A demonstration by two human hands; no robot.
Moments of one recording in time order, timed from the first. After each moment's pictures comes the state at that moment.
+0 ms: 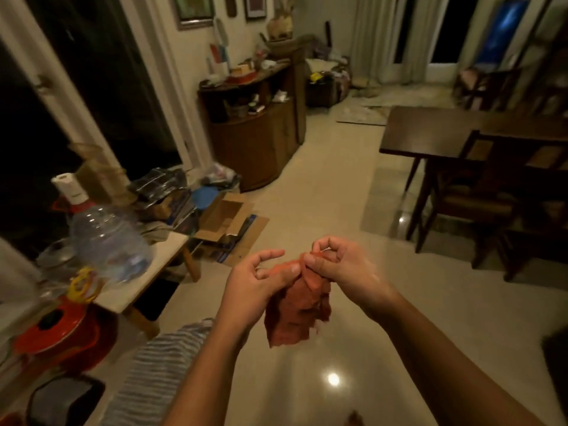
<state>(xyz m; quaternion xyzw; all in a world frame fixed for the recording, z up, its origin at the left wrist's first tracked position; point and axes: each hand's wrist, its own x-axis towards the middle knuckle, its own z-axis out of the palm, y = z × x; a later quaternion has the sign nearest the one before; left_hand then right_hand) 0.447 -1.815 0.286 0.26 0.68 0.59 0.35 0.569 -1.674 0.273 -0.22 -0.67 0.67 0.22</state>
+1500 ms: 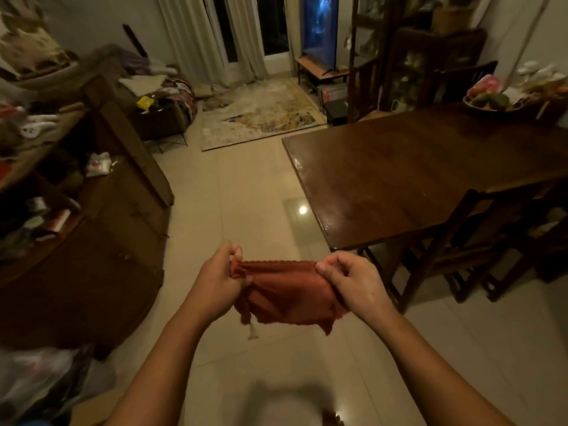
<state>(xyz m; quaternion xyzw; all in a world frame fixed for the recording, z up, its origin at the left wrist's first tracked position) -0.015 -0.881 0.255 0.60 0.68 0.28 0.32 0.234 -0.860 0.196 -0.58 -0.61 0.39 0.36</state>
